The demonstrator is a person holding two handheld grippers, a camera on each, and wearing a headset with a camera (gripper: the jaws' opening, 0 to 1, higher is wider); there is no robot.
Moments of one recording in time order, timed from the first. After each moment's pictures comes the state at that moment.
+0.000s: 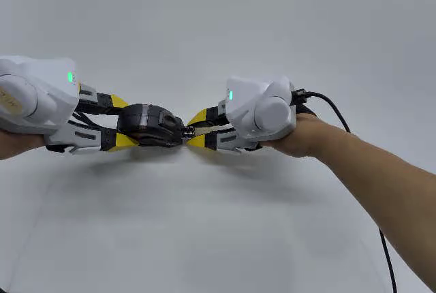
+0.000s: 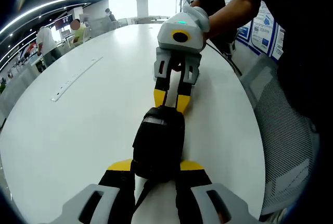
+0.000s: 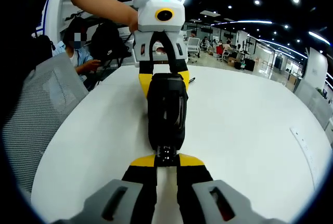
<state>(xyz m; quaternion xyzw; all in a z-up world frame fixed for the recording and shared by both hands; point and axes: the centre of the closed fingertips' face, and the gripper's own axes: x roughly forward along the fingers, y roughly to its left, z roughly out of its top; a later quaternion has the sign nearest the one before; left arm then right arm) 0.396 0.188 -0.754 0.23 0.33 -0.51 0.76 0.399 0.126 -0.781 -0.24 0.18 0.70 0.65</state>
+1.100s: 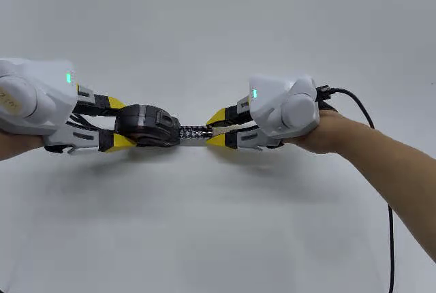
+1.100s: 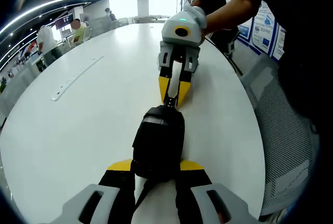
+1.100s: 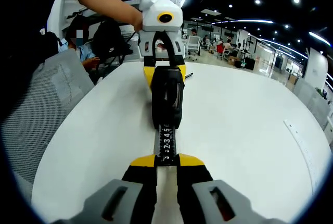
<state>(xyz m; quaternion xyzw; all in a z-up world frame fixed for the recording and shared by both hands) 0.396 0.188 -0.755 0.23 0.34 -0.51 0.76 0.403 0.088 -0.780 -0.24 0.19 0.70 0.64</state>
